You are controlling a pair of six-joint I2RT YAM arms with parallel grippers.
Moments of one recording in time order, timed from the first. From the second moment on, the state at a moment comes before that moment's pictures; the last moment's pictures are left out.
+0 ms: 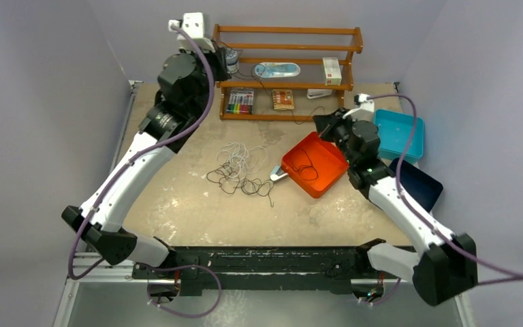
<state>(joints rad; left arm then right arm) -0.60 1.41 1.74 -0.15 -0.45 -0.15 0.36 1.18 0.81 0.28 0.02 0.60</state>
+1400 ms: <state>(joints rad) -0.84 1.67 1.51 -0.22 0.13 -0.36 -0.32 1.90 1.28 -0.13 0.07 0.35</state>
